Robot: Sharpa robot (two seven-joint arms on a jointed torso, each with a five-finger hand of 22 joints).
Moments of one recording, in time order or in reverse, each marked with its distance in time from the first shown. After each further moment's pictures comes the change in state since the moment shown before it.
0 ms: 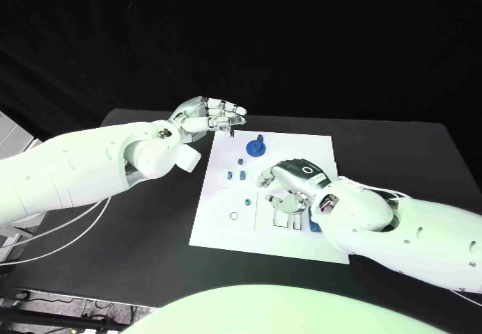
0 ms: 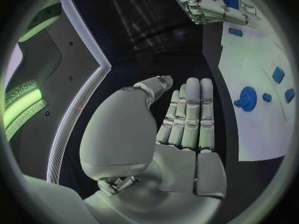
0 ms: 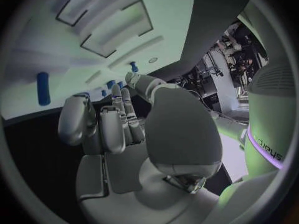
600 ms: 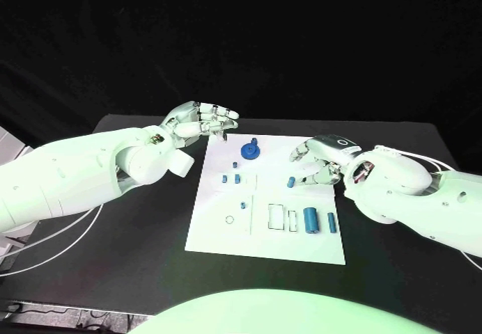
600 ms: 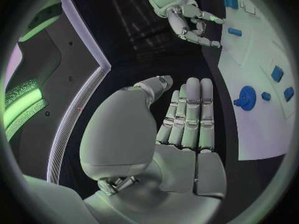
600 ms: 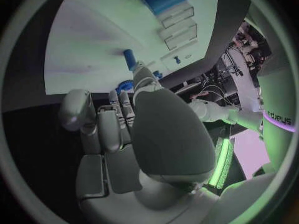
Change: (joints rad) left arm 0.000 -0.005 0.000 0.002 -0.001 0.001 -0.001; left_hand 0.000 0.000 -0.003 0.003 0.000 -0.001 0.001 0.000 -0.001 0.000 0.000 0.004 0.000 0.000 0.000 -0.004 -0.001 0.000 0.000 0.000 0.000 -0.001; right arm 0.115 -0.126 0.019 -0.058 0.125 0.123 -0.005; right_hand 0.230 0.050 -0.592 0.266 0.020 -0.071 -0.022 -0.083 -0.032 -0.217 0.037 0.086 -0.005 -0.012 0.034 -0.005 -0.056 0.016 -0.036 0.025 -0.149 0.000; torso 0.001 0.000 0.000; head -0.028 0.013
